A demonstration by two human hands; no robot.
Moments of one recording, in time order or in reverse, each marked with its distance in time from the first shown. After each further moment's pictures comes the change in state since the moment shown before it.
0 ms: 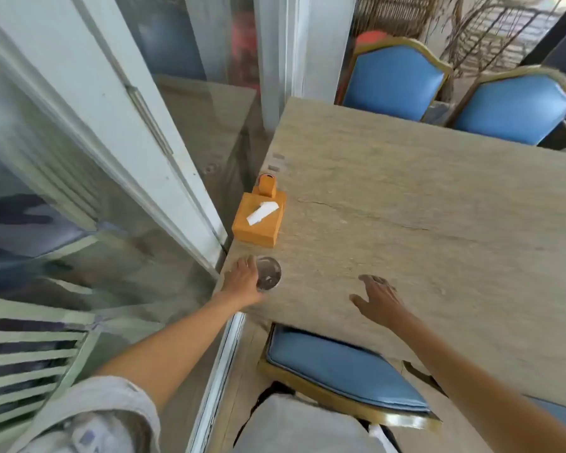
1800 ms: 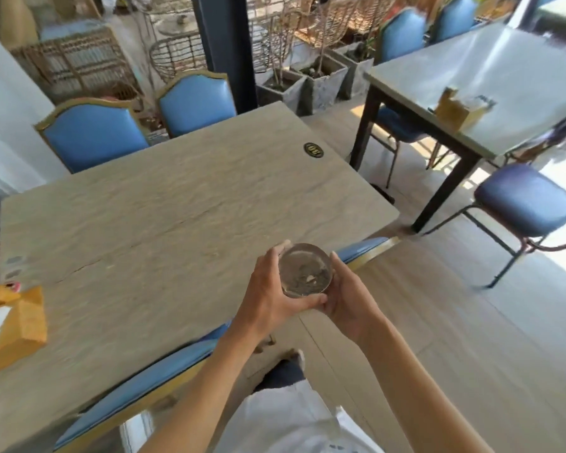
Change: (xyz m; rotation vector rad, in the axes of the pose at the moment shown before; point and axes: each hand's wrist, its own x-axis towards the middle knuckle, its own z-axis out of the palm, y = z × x) left_hand -0.270 0.508 0.088 -0.447 0.023 0.942; right_hand -0.364 0.302 0.038 2.163 0.543 0.127
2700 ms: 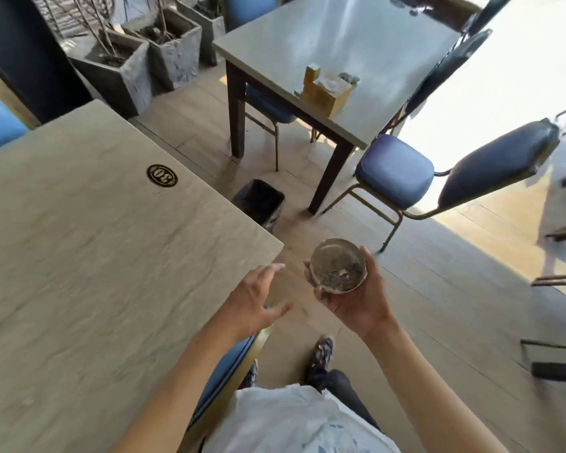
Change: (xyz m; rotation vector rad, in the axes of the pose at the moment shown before) left_hand 0.290 0.055 0.223 0.102 -0.597 0.264; right_hand 0.093 -0.219 -0.250 0.573 0.155 -0.117
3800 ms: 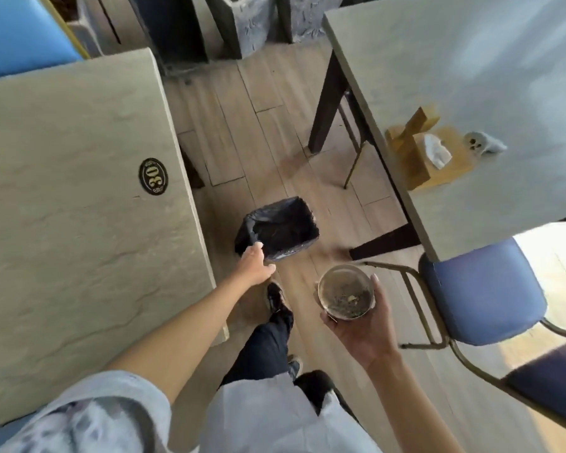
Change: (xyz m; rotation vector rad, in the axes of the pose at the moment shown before) left_hand 0.411 -0.130 0.036 -0.211 0.133 -1.006; right_hand 0.330 -0.285 -0.036 -0.244 0.151 0.450
